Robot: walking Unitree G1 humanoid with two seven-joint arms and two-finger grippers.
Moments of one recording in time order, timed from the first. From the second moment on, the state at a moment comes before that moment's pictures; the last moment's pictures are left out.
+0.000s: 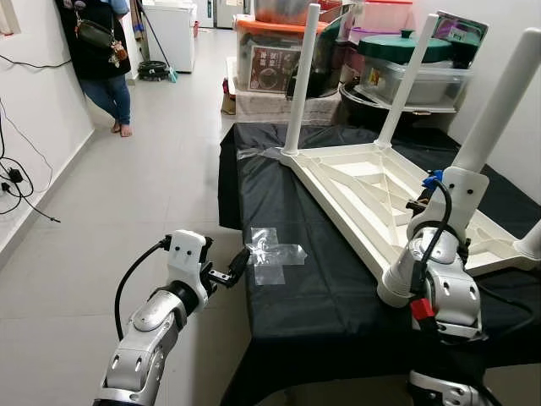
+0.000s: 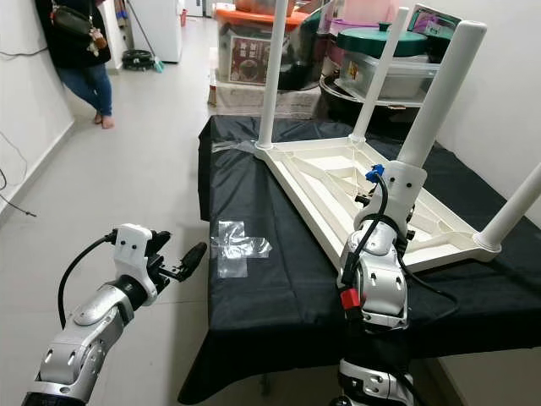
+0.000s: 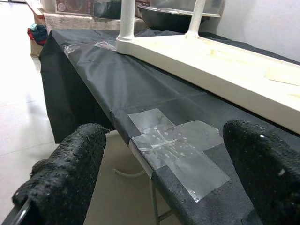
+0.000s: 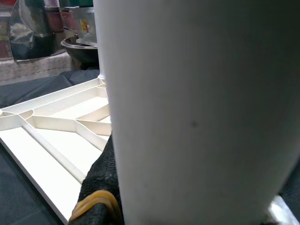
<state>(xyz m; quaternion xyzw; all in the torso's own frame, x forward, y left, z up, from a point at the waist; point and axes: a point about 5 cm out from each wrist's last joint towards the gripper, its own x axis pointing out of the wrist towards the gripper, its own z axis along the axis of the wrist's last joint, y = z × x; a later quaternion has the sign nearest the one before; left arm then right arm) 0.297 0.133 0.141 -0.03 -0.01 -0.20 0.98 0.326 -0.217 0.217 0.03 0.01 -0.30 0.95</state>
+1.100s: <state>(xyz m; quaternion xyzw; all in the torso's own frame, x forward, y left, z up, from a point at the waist) 0.298 0.131 0.137 -0.03 0.00 -0.21 0.98 0.322 -0.220 0.196 0.04 0.08 -0.31 0.95</state>
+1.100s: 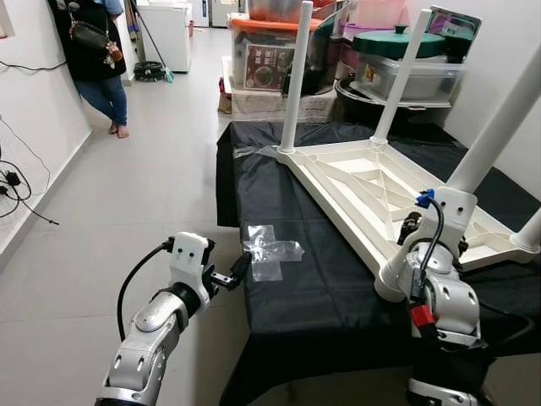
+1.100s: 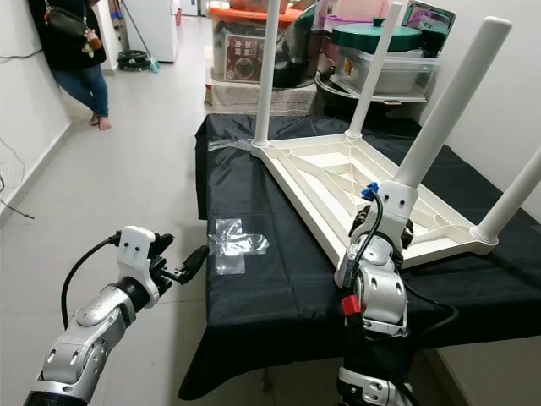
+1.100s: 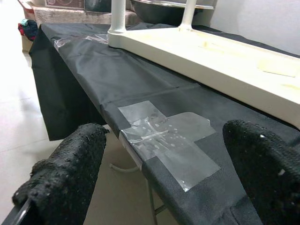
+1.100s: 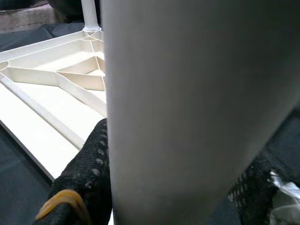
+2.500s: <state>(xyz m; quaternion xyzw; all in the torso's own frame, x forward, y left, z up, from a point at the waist) 0.301 0.129 0.139 -0.03 -0.01 -0.22 0.97 0.319 -0.242 0.258 0.02 -0.02 -0.14 0.99</state>
